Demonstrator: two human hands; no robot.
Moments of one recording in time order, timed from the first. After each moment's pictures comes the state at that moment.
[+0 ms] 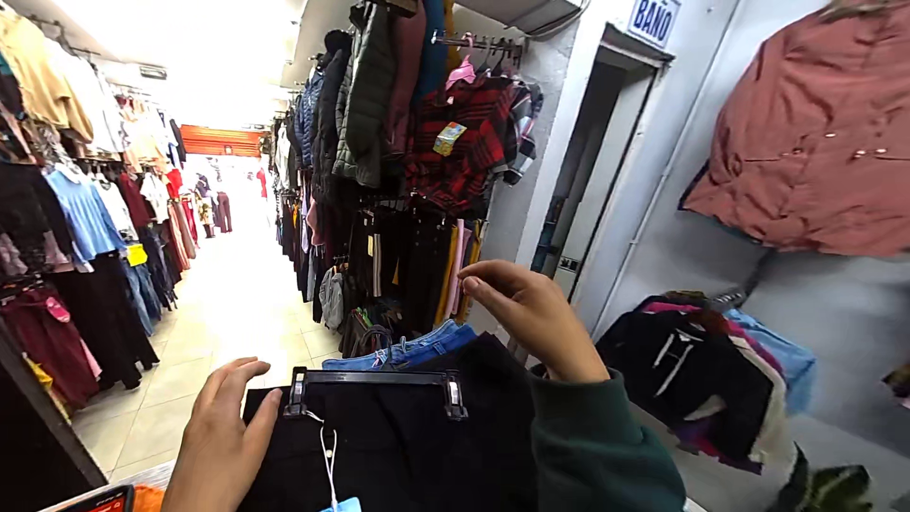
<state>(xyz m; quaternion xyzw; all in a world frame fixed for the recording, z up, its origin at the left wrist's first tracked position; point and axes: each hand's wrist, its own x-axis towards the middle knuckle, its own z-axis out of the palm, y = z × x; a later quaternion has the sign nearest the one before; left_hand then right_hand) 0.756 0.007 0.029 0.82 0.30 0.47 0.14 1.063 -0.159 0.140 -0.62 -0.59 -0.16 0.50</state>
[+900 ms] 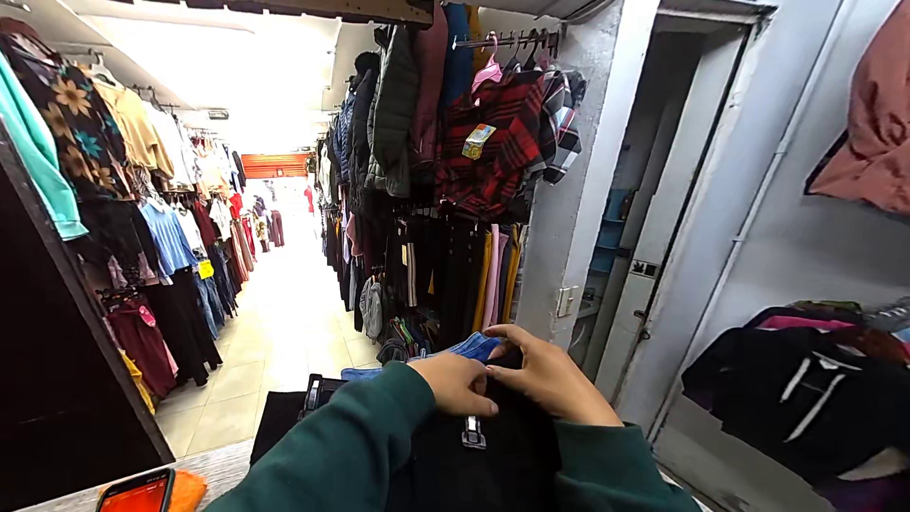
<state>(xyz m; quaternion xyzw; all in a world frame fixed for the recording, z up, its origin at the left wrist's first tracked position) 0.981 -0.017 0.082 0.98 0.04 -0.05 0.18 1.143 -0.139 0.042 -0.75 -0.53 -0.01 0.39</state>
